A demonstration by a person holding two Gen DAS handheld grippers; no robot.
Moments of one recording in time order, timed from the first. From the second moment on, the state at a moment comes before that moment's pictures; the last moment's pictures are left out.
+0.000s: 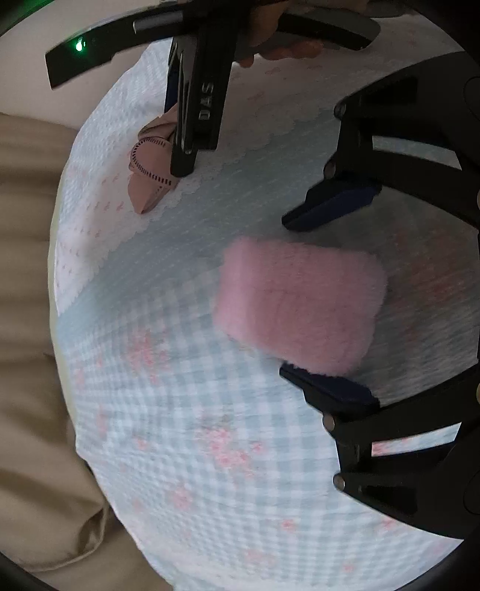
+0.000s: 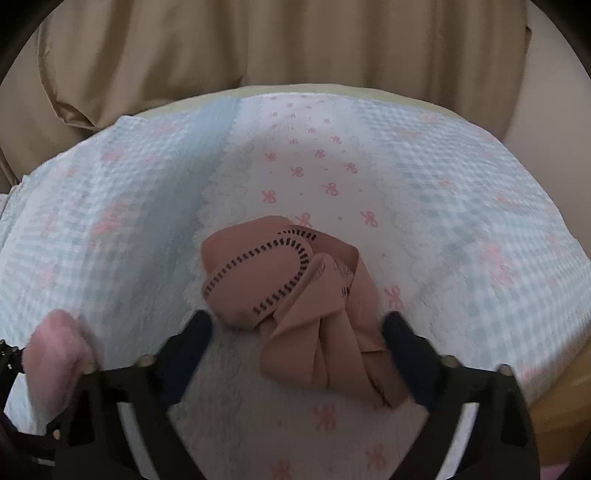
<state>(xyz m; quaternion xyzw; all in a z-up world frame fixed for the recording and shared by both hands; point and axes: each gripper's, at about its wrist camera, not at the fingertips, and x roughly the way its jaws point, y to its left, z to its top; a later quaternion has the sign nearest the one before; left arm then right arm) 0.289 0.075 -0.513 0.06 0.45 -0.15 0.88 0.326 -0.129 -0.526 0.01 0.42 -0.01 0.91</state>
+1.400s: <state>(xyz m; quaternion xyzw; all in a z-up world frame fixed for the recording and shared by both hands) 0.166 0.100 -0.224 -0.02 0.36 -0.08 0.93 0.141 -0.127 -0.247 0.01 0.32 0.06 0.94</state>
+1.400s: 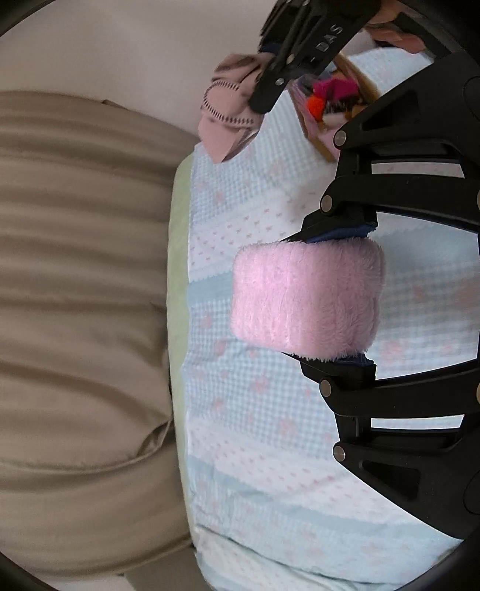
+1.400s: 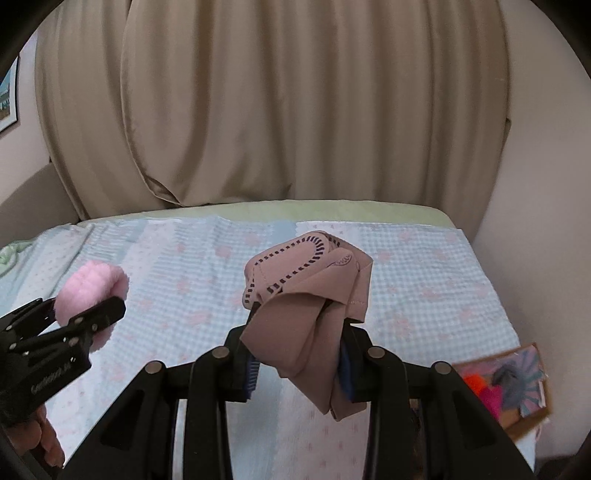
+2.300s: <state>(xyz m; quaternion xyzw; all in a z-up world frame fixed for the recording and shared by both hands) 0.061 -0.032 -0.125 -0.01 0.34 -0.06 0.94 0.033 -0.270 -0.180 0.03 0.32 0.06 0.94</state>
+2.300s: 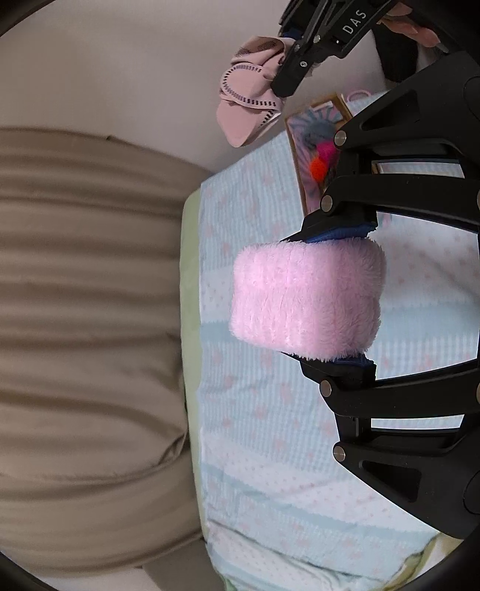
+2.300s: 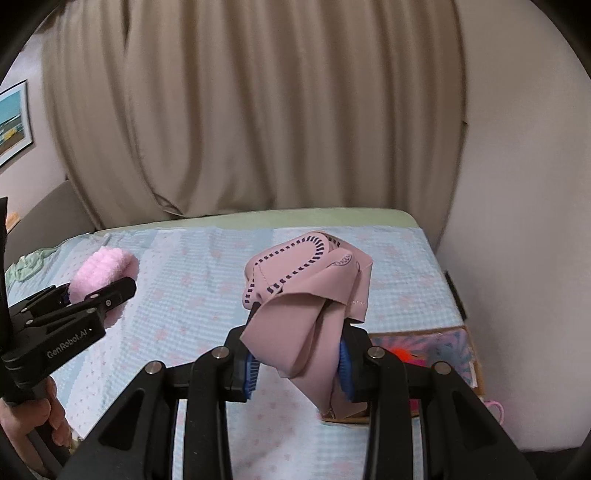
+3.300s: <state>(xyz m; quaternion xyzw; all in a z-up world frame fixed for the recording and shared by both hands) 0.179 -0.307 -0.322 0.03 0.53 -0.15 0.84 0.161 -0.488 -0.365 0.05 0.55 0.06 0.83</state>
